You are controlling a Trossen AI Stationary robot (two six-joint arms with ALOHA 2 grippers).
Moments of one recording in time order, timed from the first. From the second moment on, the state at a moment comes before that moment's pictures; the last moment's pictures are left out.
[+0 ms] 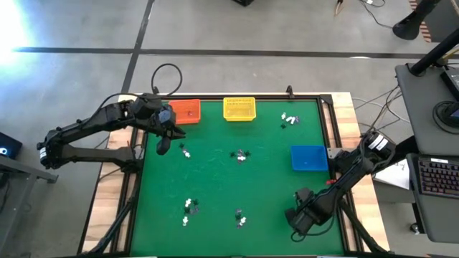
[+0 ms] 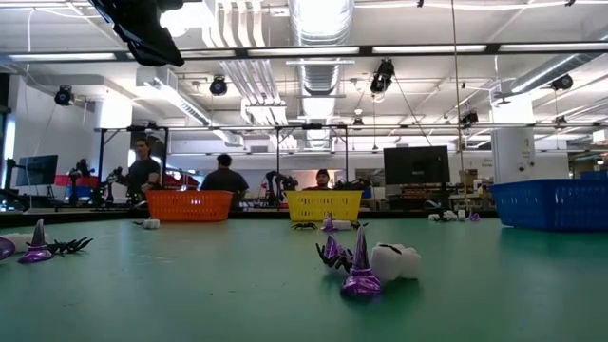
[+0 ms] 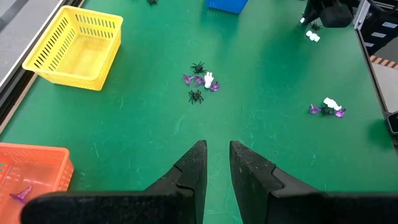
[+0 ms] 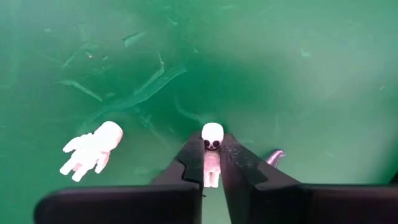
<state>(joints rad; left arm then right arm) 0.38 0.91 1.00 -0.85 0.28 0.07 0.81 1.73 0.95 -0.82 -0.15 2.11</state>
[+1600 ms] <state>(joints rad) 0.38 0.91 1.00 -0.85 0.28 0.09 0.58 1.08 0.77 -1.42 0.38 2.22</state>
